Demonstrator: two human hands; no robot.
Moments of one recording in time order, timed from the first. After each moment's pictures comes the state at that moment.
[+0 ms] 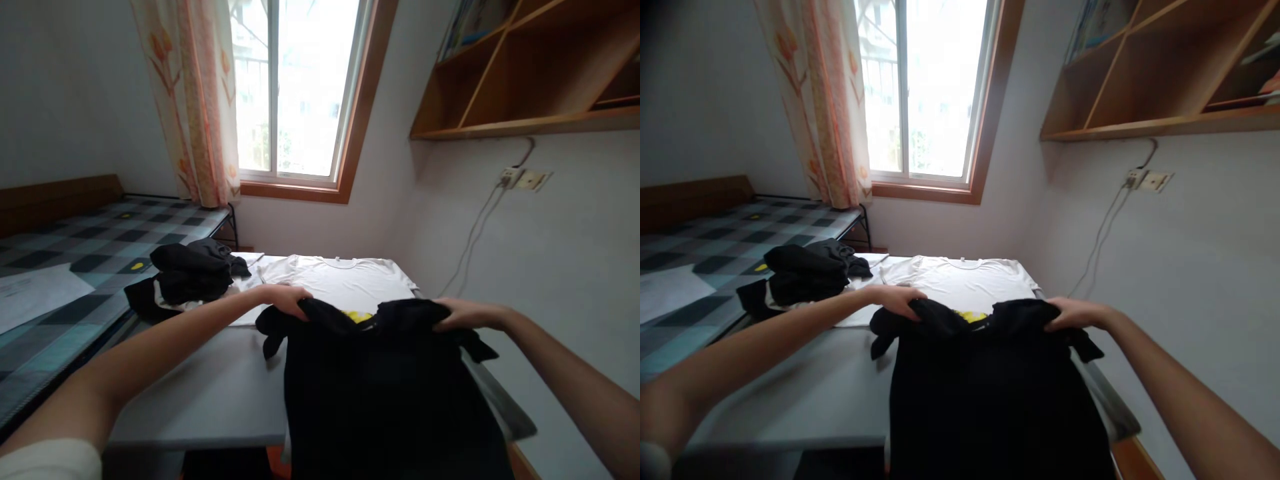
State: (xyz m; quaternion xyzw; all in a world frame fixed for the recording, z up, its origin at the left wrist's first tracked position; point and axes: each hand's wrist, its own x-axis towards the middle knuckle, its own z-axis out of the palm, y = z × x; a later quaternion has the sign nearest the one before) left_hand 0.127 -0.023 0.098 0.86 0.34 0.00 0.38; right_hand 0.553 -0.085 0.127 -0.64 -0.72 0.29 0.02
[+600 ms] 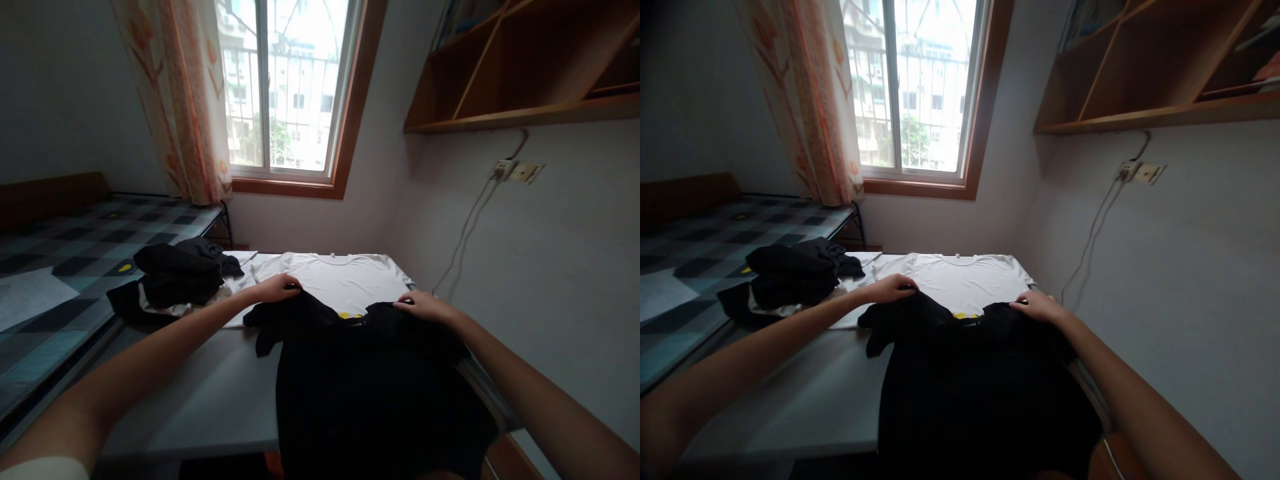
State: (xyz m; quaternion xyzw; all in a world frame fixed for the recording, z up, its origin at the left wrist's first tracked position) left_hand 0.113 0.018 0.045 0.89 0.34 0.15 0.26; right_hand 0.529 -0.048 0.065 -0.70 -0.70 0.13 -0.04
